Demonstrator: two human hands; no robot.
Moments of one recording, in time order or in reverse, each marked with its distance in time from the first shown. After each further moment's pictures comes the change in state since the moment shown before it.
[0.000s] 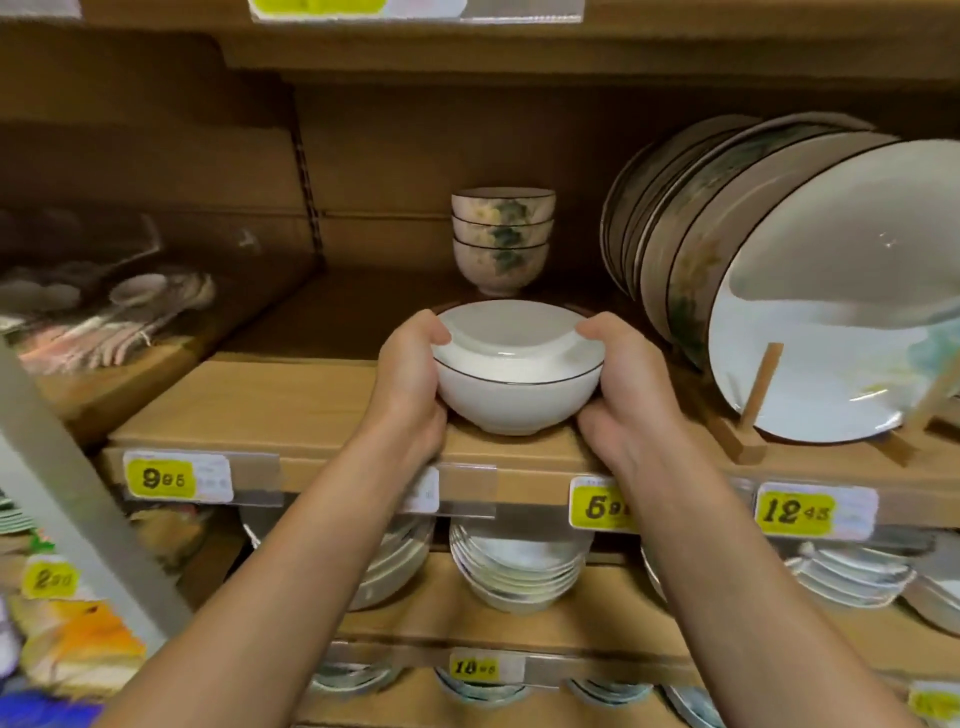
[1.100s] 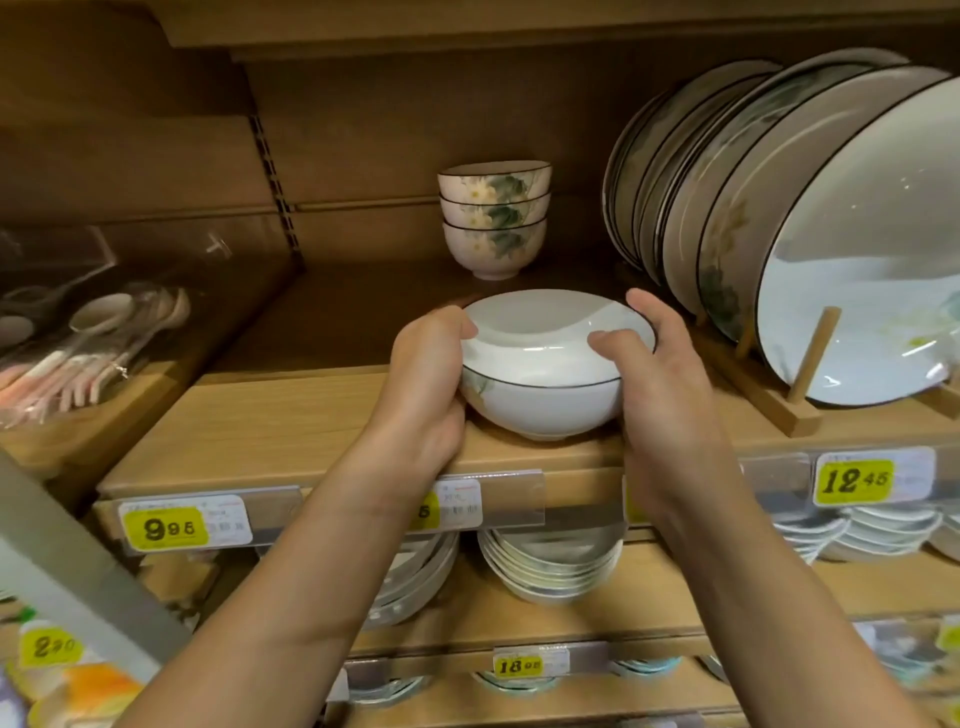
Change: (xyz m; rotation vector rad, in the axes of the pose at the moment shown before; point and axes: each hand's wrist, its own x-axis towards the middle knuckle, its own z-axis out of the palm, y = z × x) left_hand 0.009 0.016 -0.005 0.041 -0.059 -0.129; right_hand -0.033 0.023 -0.002 -0.371 0.113 -0.354
